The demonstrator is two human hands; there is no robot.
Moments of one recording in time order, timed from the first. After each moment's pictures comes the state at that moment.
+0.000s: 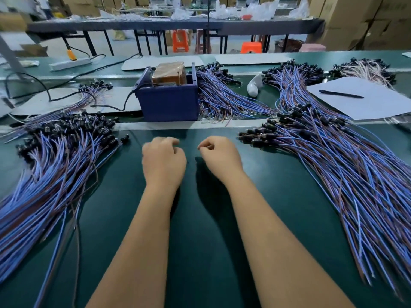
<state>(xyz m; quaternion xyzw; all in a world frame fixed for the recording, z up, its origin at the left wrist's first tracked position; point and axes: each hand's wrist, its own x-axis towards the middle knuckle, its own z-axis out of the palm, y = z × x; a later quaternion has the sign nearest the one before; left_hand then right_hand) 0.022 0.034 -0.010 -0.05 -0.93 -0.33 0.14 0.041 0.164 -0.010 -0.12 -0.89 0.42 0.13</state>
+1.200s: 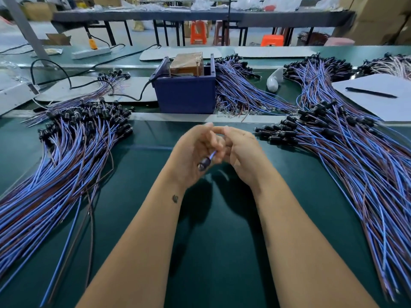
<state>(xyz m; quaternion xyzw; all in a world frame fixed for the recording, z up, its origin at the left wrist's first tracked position) 0.041 0.044 0.014 -0.15 -0.49 -0.82 -0.25 0.047 0.168 -0.004 -0.06 -0.58 0.81 0.03</state>
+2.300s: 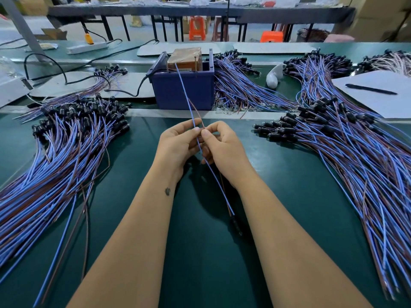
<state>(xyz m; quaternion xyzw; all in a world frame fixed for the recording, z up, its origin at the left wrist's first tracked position) 0.014 0.037 -0.007 -0.02 -0.59 -0.80 -0.08 0.054 0.141 -0.008 -0.02 -0.74 0.66 0.12</state>
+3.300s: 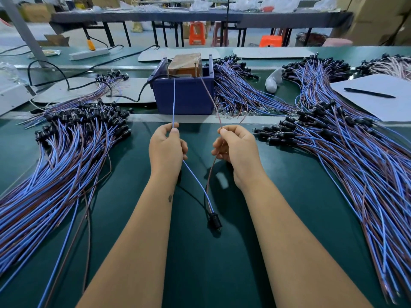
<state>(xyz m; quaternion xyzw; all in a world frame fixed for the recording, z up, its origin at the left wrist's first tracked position) 0.003 0.026 -0.017 0.03 -0.71 -0.70 0.09 0.051 0.156 -0.001 -0.10 -0.62 0.77 0.14</state>
